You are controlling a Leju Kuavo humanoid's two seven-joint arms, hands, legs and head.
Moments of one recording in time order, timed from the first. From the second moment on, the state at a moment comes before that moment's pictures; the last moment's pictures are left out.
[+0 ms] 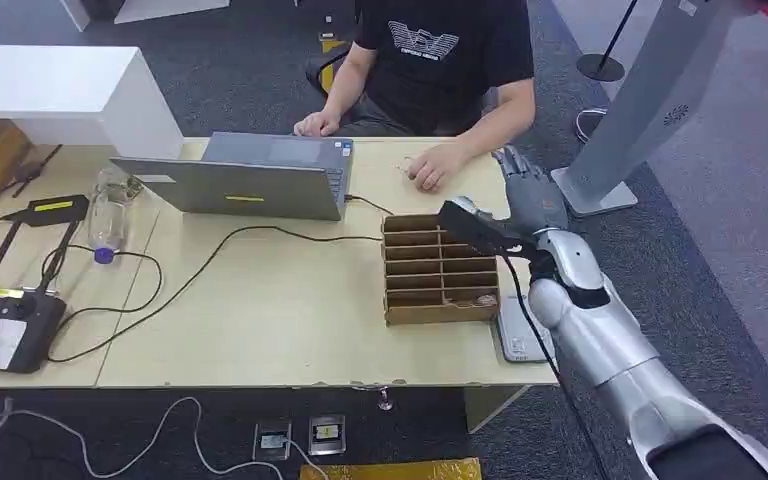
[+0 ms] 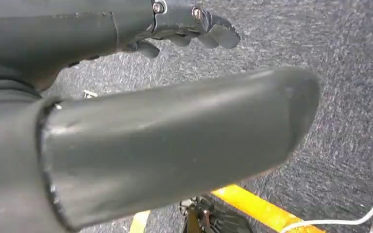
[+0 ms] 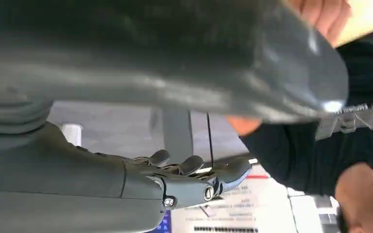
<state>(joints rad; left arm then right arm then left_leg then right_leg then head) -0.14 0.19 -1.03 -0.16 1.28 0.33 -0.08 -0.65 -0.26 0.50 -1.13 0.82 -0.16 0.09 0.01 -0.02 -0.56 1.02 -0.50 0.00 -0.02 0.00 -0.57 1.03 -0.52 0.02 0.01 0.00</state>
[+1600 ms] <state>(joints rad) -0.15 0.18 -1.03 -0.16 1.31 0.38 -0.09 -0.32 -0.35 0.65 -1.39 0.98 -0.24 0.31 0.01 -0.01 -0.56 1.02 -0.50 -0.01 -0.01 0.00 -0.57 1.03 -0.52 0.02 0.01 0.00</state>
